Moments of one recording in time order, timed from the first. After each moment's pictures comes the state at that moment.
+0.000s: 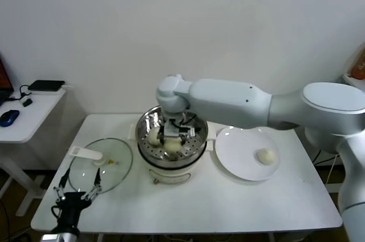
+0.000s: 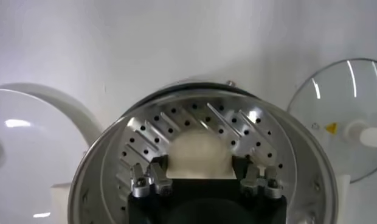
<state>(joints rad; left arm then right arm) 1.74 -1.52 -0.79 -2.12 -0.05 -0.08 0.07 0.51 1.37 -1.26 1.30 -0.20 0.38 -1.22</state>
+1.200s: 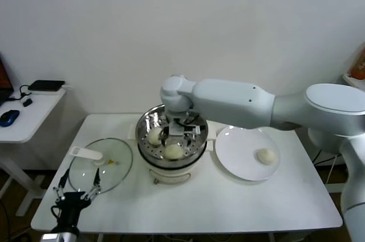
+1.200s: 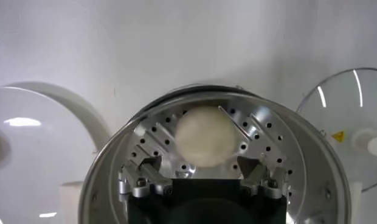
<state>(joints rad) 1.73 -1.52 -0.80 -2.10 -0.05 -0.09 0.06 0.54 1.34 -1.25 1.29 -0.17 0.46 -1.23</state>
